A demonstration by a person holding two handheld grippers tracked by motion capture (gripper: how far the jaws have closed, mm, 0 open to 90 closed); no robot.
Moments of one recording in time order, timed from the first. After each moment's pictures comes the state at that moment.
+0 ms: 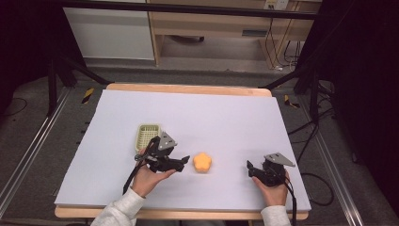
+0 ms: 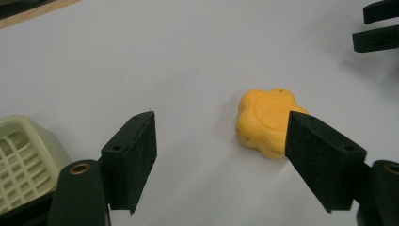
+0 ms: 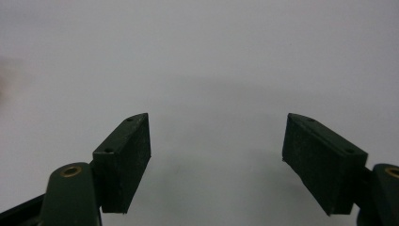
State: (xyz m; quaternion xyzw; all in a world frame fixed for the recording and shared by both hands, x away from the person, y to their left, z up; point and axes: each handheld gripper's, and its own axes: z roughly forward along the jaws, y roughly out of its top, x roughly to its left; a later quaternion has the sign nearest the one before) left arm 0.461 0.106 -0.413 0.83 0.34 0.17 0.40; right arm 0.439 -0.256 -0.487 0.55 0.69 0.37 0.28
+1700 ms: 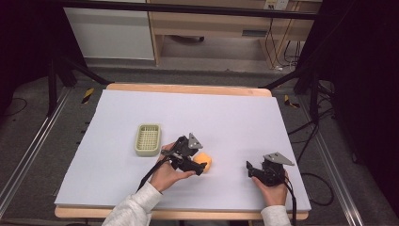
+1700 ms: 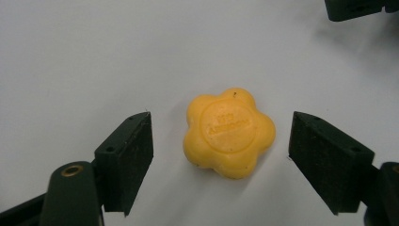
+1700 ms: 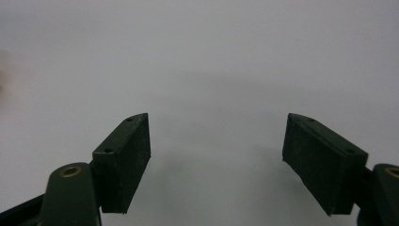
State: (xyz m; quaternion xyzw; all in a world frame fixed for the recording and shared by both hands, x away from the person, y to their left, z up) left arm 0.475 0.045 -0.421 0.89 0.29 0.14 0.33; right arm 0.440 -0.256 -0.487 0.55 0.70 0.36 0.27
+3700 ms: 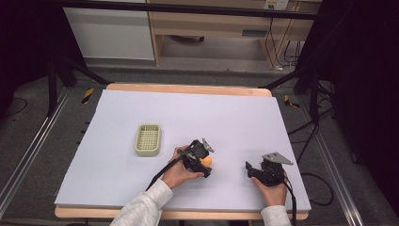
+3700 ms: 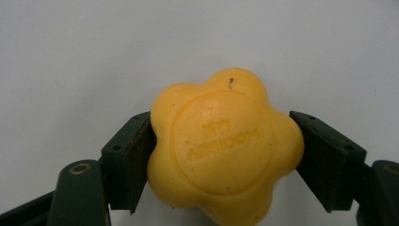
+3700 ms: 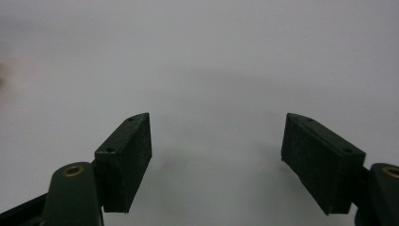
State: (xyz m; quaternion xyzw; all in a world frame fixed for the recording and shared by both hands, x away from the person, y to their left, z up) left arm 0.497 0.012 -0.459 0.93 0.27 0.10 0.25; right arm 0.441 -0.254 -0.488 0.55 0.71 0.36 0.27
